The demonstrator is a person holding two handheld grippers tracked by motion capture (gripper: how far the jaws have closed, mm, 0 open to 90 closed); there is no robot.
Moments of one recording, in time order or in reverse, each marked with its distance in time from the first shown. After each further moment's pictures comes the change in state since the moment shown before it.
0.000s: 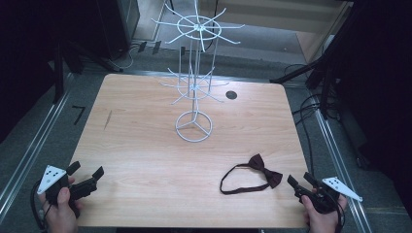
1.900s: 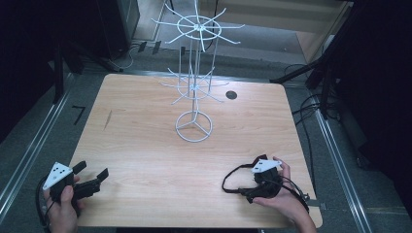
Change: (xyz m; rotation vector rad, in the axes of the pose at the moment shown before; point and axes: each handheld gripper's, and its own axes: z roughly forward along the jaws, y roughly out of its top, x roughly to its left) left arm -0.001 0.003 0.007 0.066 -0.076 0.035; right arm 0.114 0.013 0.093 0.548 0.289 -0.574
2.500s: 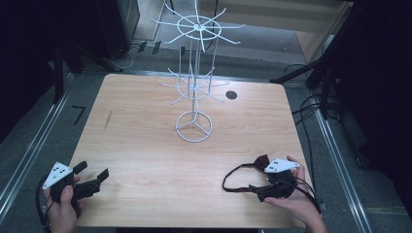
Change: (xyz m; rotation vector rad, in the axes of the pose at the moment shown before) left arm 0.001 0.000 0.000 0.010 -0.018 -0.006; right arm -0.013 -0.010 -0.037 -0.084 -0.067 0.028
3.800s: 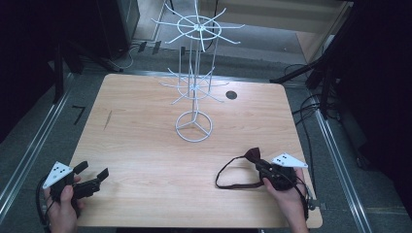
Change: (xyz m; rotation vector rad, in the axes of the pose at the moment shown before) left arm 0.000 0.000 0.000 0.005 0.004 -0.004; right arm 0.000 0.006 0.003 -0.216 -0.168 0.232
